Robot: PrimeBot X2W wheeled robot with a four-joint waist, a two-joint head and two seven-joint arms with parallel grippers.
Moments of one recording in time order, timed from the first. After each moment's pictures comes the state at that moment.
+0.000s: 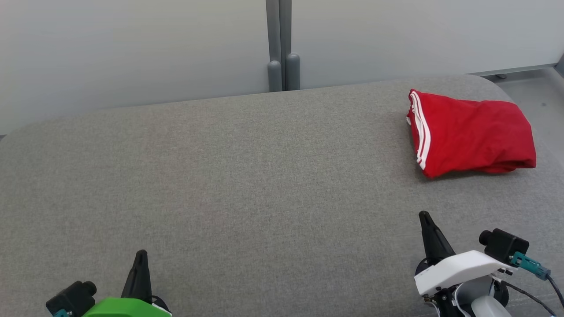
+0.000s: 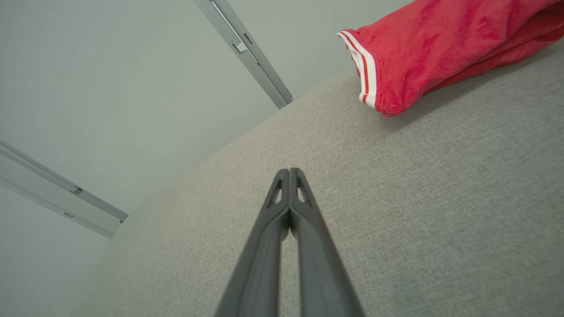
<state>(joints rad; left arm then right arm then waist) 0.13 0.04 -0.12 0.15 -0.79 0.06 -0.16 0.07 -0.09 0.27 0.17 0.73 -0.07 -0.18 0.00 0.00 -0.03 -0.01</state>
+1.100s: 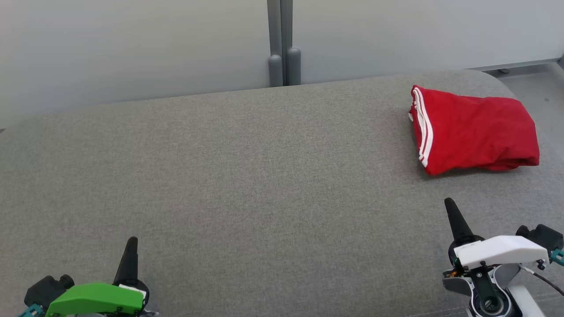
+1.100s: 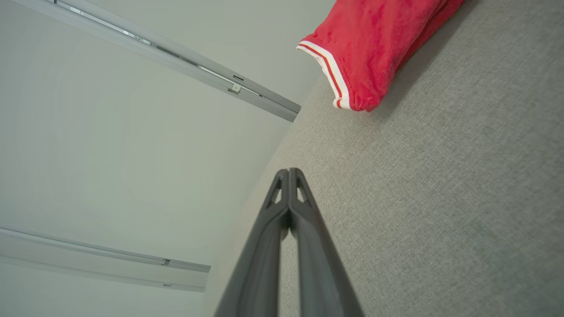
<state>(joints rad) 0.06 0.05 -0.06 0.19 -1.18 -0.02 -0.05 0.02 -0.10 0.14 0.20 1.16 0.01 -0.08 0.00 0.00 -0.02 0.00</state>
